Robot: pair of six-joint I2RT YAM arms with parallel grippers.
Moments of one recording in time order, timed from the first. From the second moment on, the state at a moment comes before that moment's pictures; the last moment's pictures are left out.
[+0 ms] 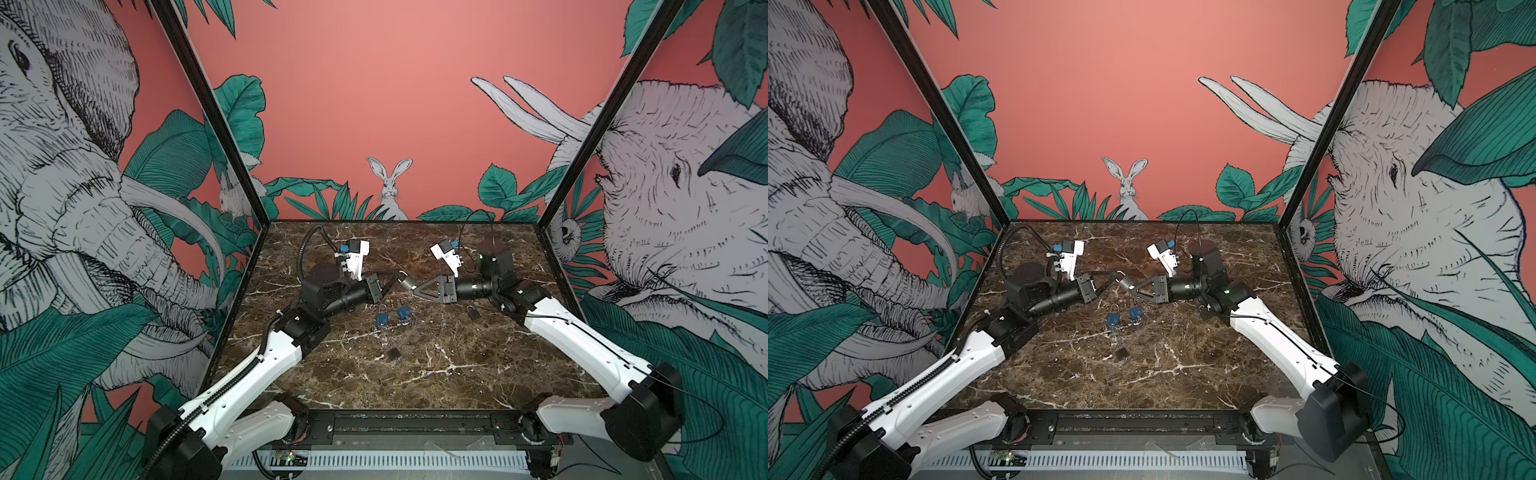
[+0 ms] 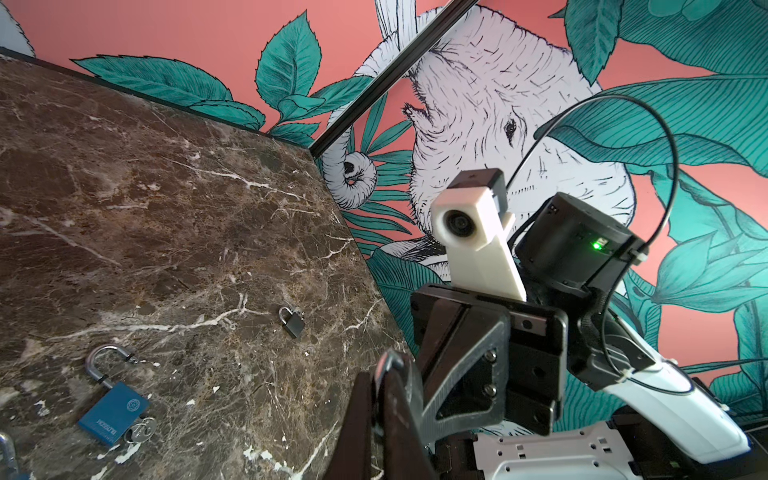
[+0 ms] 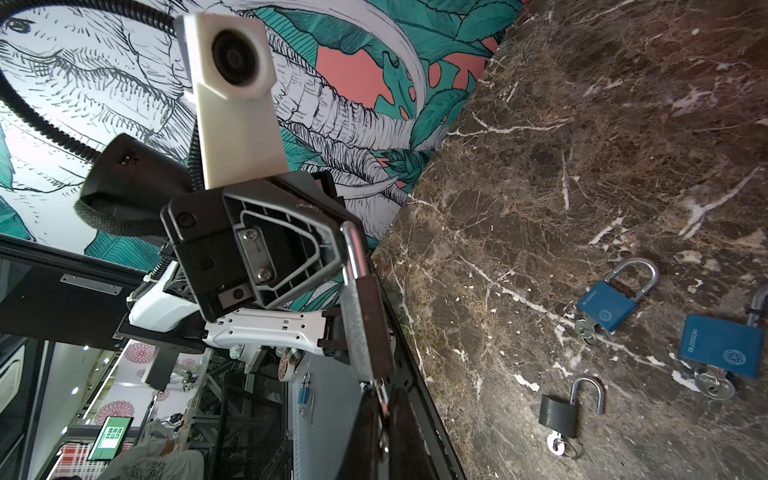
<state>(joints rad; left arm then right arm) -0.61 1.02 0.82 0.09 0.44 -0.80 0.56 1.28 1.06 -0.23 -0.92 0.58</state>
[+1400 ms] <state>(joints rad) -0.52 1.08 0.86 0.08 0.56 -0.83 0.40 1.09 0.95 -0.36 -0.74 0.61</state>
